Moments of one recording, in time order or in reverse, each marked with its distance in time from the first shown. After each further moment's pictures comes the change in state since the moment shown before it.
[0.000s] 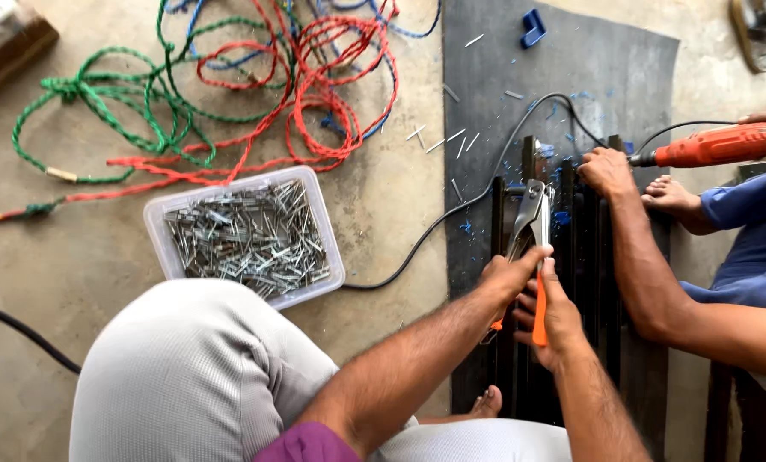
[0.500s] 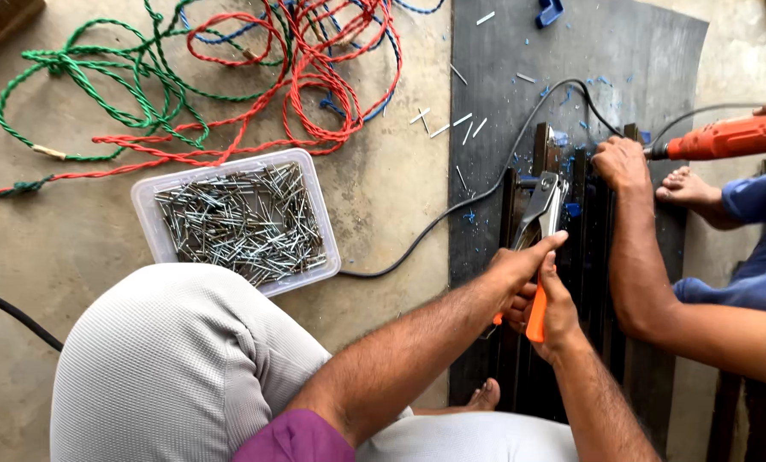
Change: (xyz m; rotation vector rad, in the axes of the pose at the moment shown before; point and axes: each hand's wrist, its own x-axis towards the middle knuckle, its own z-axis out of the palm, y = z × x) left_hand -0.004 0.010 0.010 -0.205 -0.092 -0.247; right_hand 0.033 0.022 -0.009 0.128 -0.386 0.010
